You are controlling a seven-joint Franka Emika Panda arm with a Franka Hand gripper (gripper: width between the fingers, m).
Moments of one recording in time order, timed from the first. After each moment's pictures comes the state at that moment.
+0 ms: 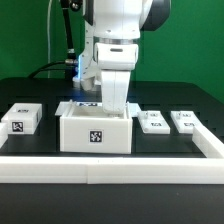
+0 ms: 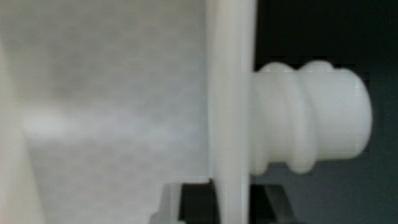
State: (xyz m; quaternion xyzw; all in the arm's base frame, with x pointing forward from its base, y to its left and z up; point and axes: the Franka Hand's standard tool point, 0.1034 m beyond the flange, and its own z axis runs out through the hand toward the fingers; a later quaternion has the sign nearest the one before) arm 0.432 0.001 0.015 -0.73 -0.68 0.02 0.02
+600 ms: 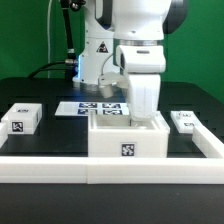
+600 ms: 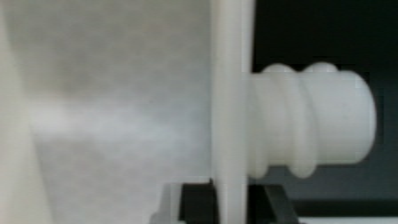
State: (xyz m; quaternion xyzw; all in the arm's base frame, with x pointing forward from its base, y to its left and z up) arm 0.486 0.039 0.016 -0.71 -0.71 -0.01 0.01
